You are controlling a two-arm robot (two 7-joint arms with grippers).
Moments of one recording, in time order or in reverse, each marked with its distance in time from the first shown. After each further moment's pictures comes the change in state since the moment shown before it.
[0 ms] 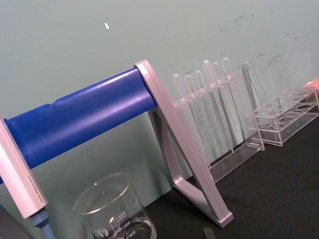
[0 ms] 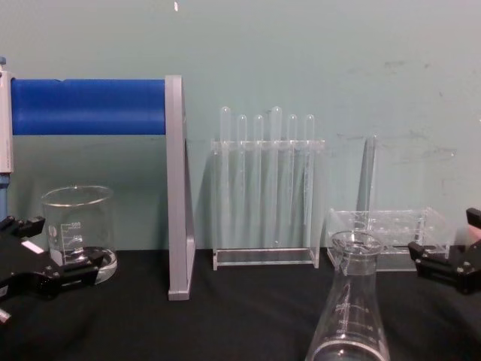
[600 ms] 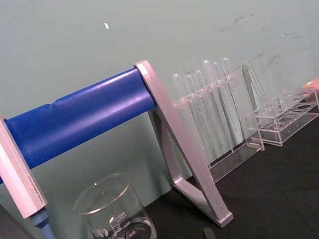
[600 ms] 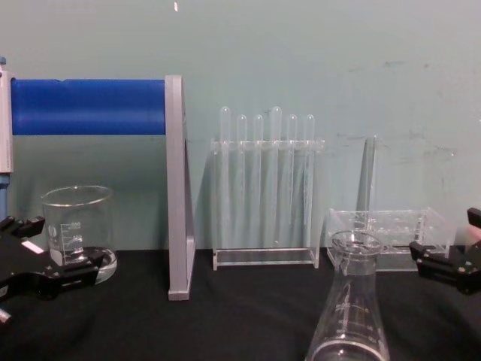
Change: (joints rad) left arm 0.000 0.000 0.000 0.000 0.000 0.000 0.000; right arm -0.002 0.004 0.000 -0.004 0.006 0.001 0.003
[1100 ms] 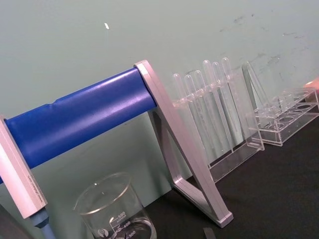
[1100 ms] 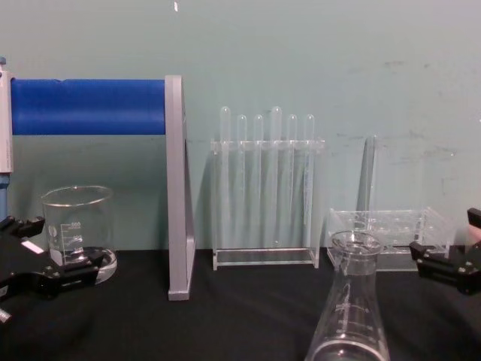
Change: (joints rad) left arm 0.000 0.000 0.000 0.000 0.000 0.000 0.000; right arm -0.001 0.001 0.000 -0.002 0.003 0.001 0.002
